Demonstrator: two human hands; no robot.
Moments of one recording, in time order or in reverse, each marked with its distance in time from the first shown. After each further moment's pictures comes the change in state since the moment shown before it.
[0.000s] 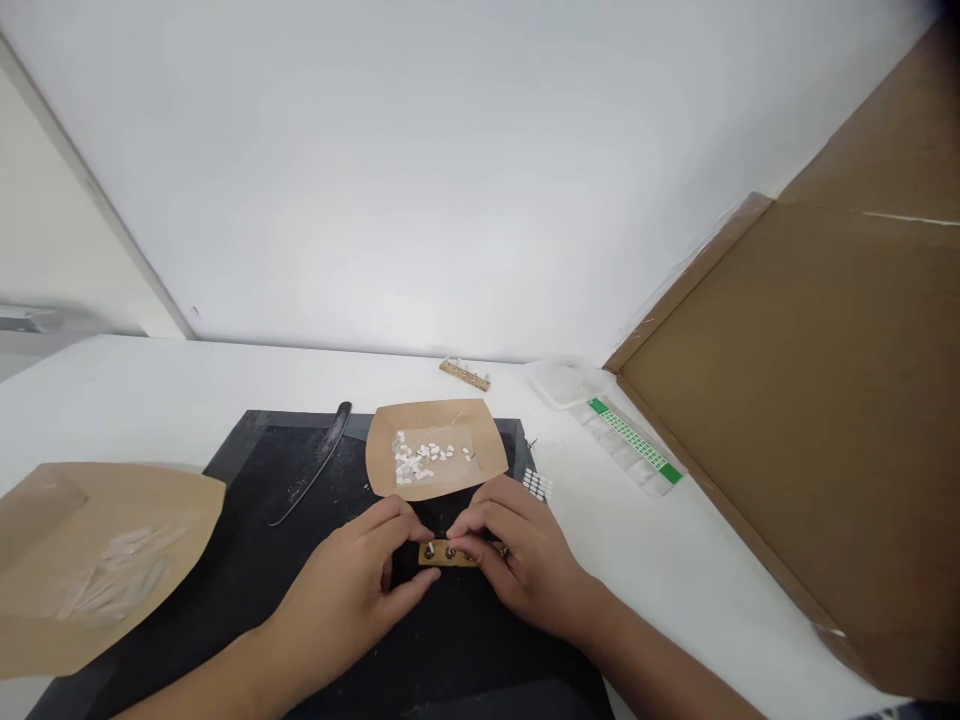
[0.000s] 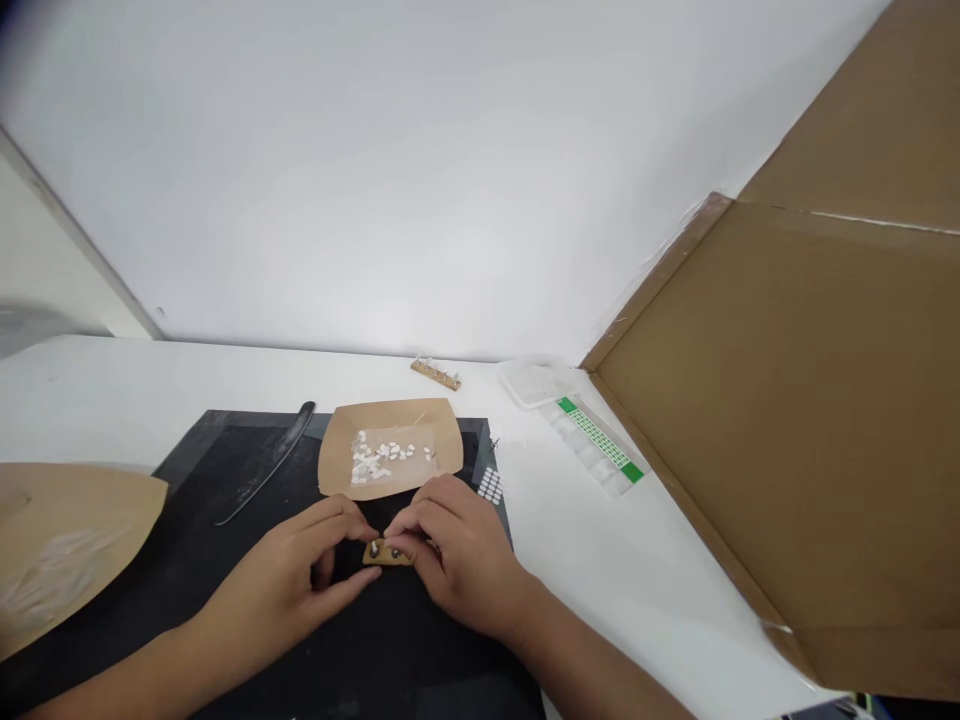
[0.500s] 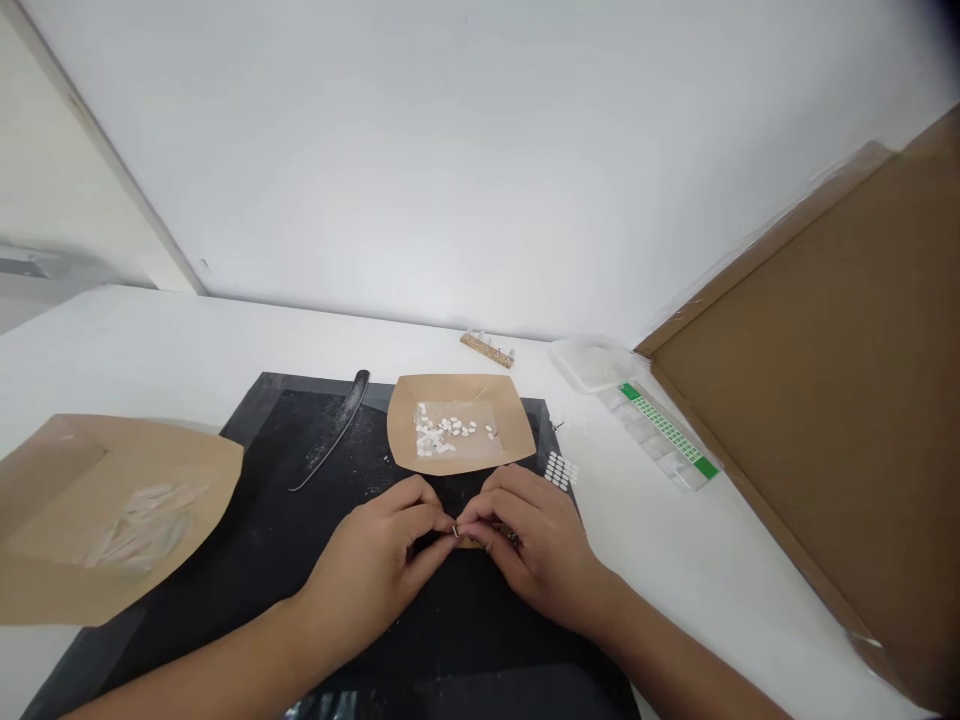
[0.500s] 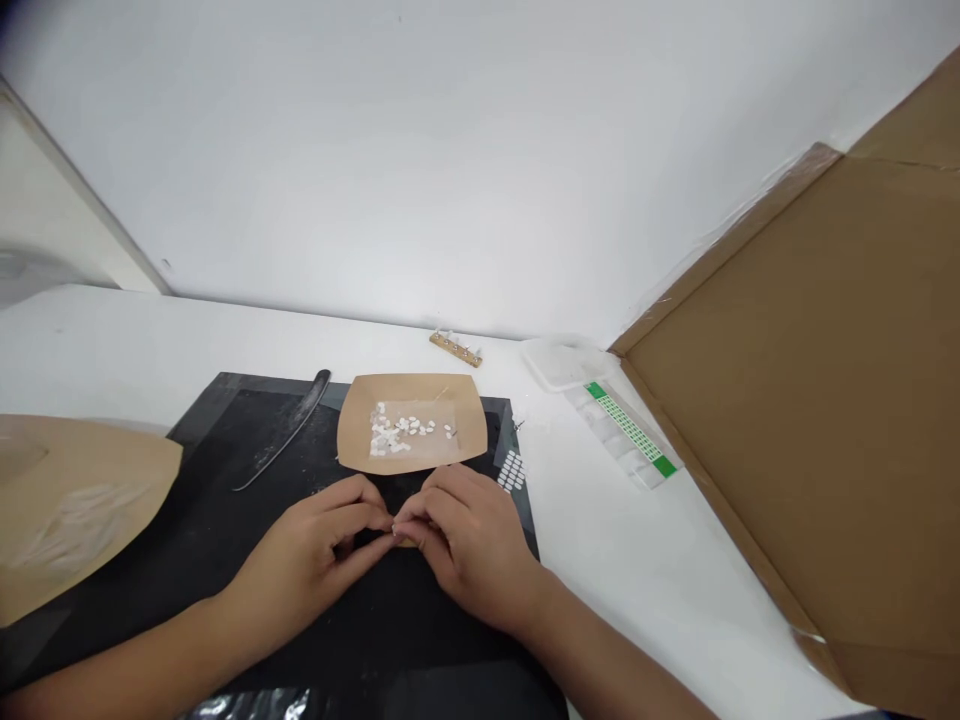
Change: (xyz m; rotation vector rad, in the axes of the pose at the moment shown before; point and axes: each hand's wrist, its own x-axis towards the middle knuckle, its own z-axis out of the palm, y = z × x) left_hand 0.000 -0.003 0.007 -0.144 0.090 0.028; right_hand 0.007 -0.004 0.012 -0.061 -0.108 0.064
